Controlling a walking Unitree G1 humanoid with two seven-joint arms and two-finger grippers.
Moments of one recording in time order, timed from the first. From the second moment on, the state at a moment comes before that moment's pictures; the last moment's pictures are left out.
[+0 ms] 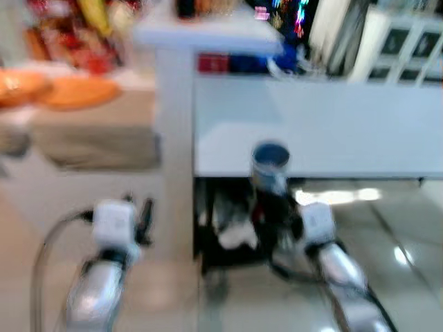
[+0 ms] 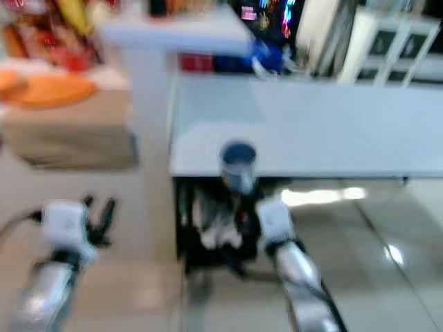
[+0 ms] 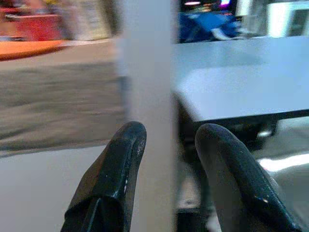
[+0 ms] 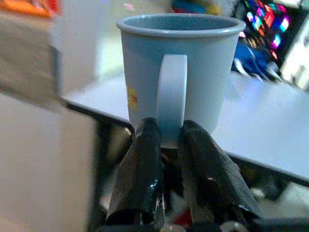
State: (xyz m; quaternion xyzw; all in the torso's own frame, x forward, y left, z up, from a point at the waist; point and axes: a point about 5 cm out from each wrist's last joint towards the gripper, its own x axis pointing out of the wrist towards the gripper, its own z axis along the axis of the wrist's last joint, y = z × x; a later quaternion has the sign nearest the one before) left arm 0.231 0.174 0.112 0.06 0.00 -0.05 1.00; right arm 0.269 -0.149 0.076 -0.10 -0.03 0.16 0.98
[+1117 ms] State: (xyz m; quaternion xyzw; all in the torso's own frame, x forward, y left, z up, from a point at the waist) left arm 0.236 0.179 0.112 0.07 0.00 -0.04 1.00; right arm 0.272 -0.144 0.083 -0.08 -0.04 0.17 0.98
